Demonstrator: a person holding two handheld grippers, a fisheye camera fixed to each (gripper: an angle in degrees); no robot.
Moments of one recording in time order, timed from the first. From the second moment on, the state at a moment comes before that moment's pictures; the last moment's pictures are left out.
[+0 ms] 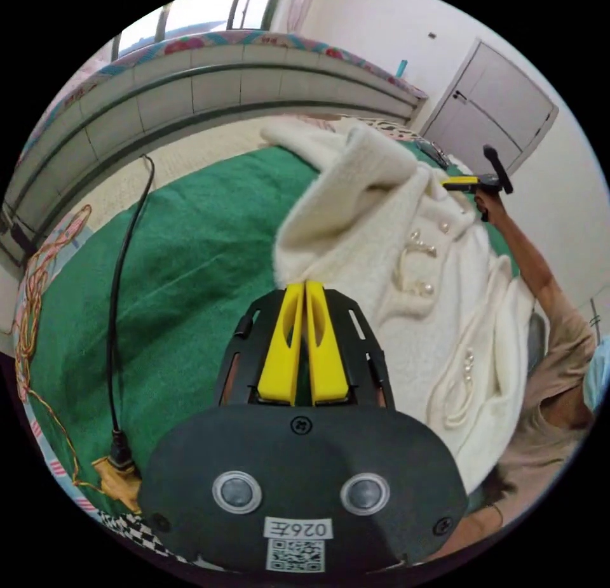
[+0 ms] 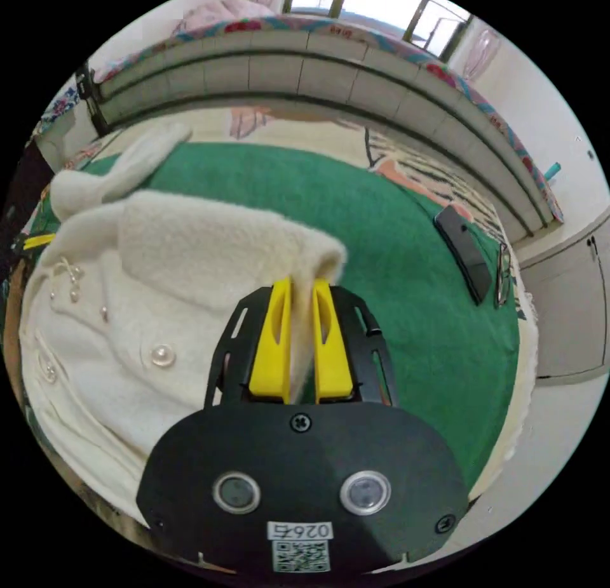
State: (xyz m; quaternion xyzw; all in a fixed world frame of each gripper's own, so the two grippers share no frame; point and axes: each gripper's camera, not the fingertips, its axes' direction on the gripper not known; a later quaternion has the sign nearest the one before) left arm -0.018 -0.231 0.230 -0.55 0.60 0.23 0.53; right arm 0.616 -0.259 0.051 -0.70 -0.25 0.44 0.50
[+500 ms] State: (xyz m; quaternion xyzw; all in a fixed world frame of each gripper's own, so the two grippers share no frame) left arm -0.059 -0.293 0.186 -0.55 0.66 0.11 0.50; right arm 0.598 -0.384 0.022 -0.60 -0.35 0.27 0.67
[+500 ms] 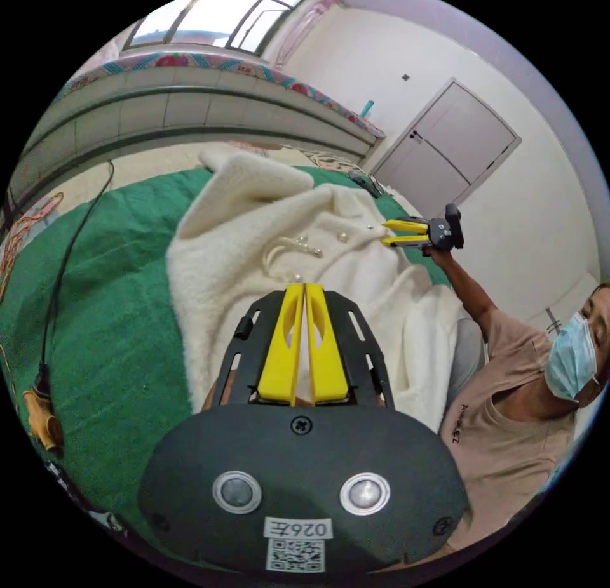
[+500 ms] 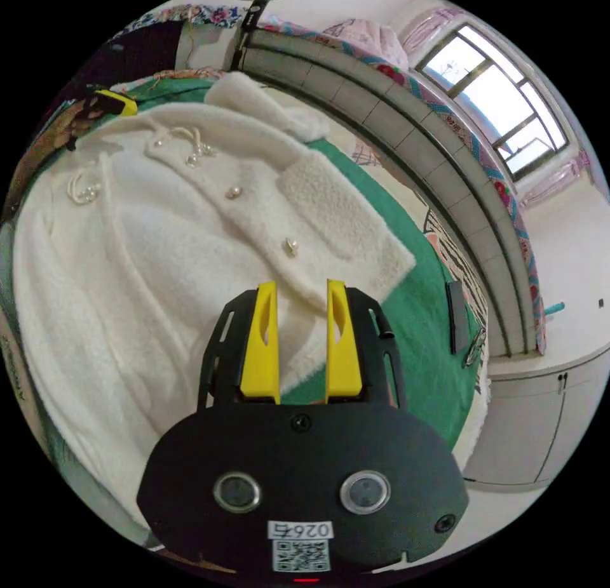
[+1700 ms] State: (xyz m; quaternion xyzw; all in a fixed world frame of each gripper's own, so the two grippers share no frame) left arm -0.074 -0.268 0.236 -0.60 0.64 -0.01 0.48; right arm 0.619 -0.335 0.019 -0.51 -0.55 0.40 0.52
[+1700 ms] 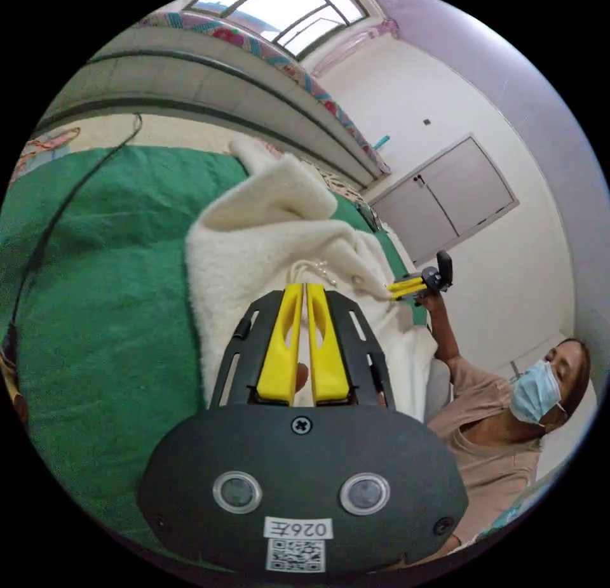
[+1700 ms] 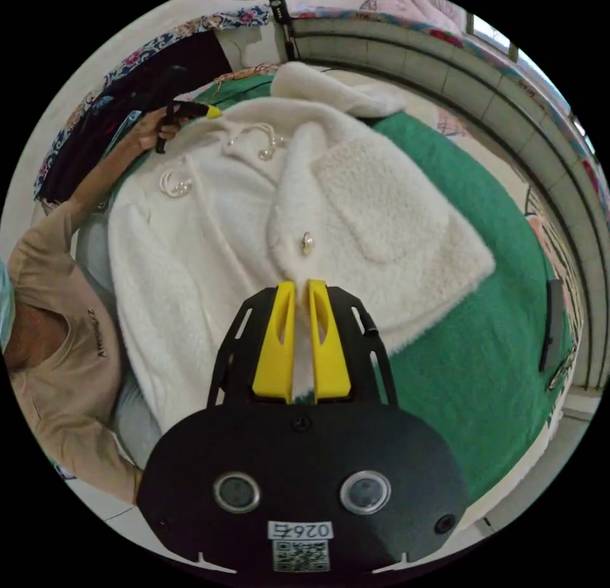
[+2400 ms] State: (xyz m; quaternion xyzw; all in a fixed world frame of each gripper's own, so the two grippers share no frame) left arm 0.007 -0.296 0.255 -0.47 0.50 0.09 0.72; right arm 0.672 -0.210 0.062 -0.63 -0.24 0.54 0.51
